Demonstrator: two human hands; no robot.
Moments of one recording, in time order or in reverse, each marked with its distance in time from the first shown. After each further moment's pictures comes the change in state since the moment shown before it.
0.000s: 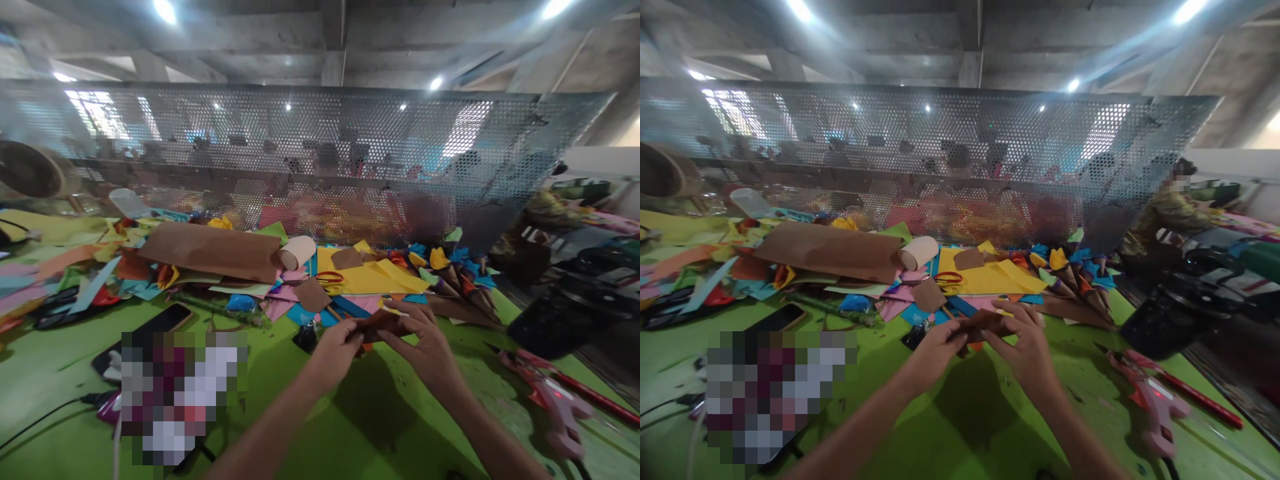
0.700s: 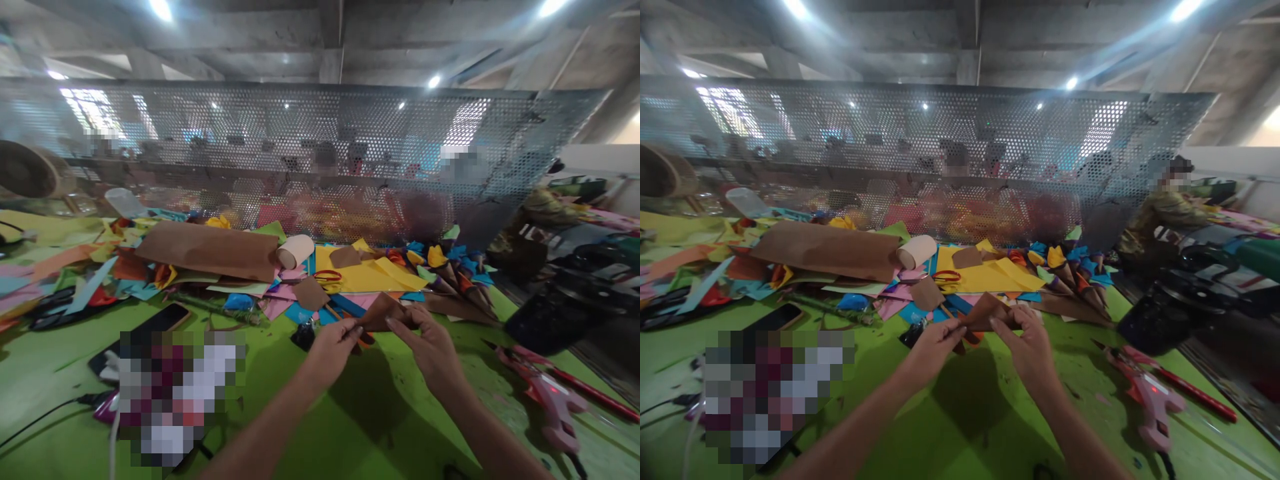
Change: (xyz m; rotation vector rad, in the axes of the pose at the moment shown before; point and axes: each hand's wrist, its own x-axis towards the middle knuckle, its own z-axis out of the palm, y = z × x) left_hand 0.000 0.002 -0.001 0.039 0.034 -0.009; right_hand 0.000 -0.004 -0.002 0.177 0.052 0.214
